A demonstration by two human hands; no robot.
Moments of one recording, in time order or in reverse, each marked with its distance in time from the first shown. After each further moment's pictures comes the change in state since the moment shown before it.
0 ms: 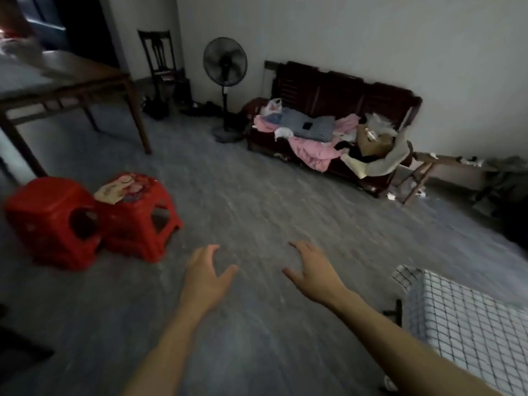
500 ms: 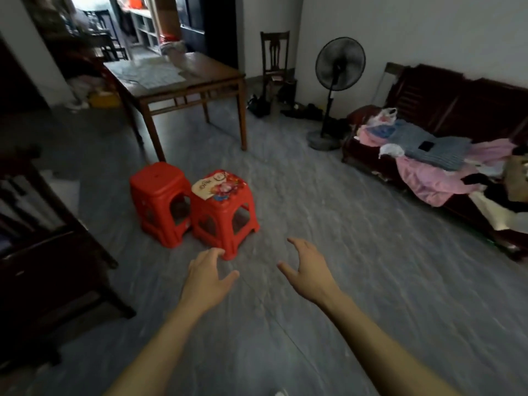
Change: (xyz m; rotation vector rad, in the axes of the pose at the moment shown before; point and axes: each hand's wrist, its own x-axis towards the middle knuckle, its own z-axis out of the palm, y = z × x) left_hand 0.123 -0.116 -0.086 0.171 0.137 -0.259; right_hand 0.216 -0.135 0.077 0.156 -0.145 -0.319
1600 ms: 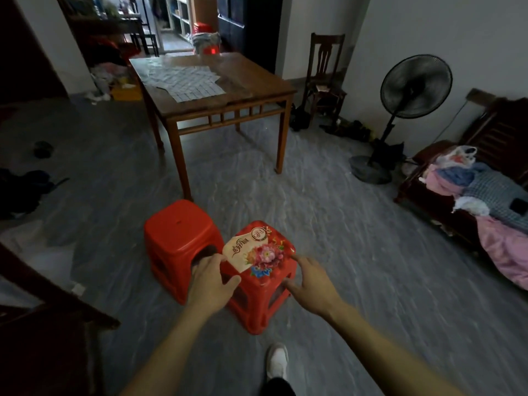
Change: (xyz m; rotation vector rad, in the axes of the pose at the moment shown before) left_hand 0.487 -0.176 -0.099 0.014 0.027 -0.198; right_hand 0.517 -0.131 0.100 -0.046 -0.194 -0.026
